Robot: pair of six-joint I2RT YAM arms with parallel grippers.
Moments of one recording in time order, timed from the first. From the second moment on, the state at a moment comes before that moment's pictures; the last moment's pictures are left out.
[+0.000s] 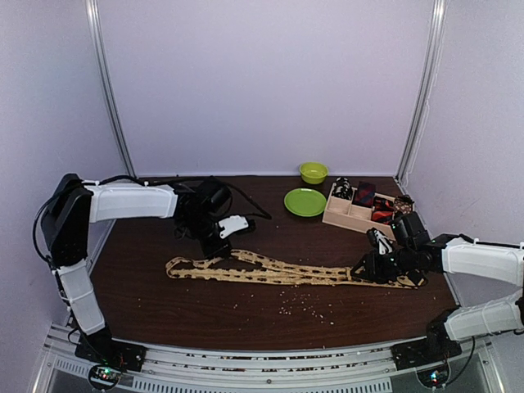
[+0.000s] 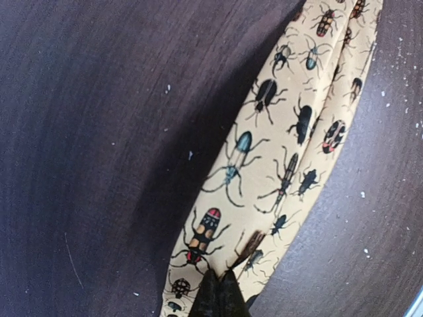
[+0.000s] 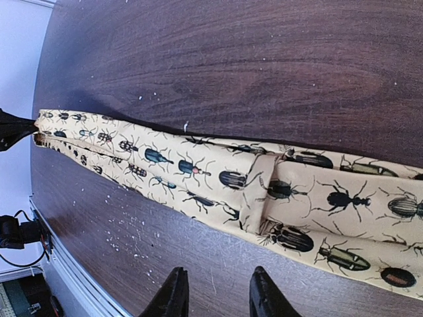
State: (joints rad) left arm -0.73 1.85 1.33 -0.69 0.16 0.44; right arm 0.40 1.14 0.50 -0.30 -0.41 0.55
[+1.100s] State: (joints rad) left arm -0.81 1.72 1.13 -0.54 0.01 0.29; right arm 0.40 1.15 0.48 -0.29 -0.40 0.57
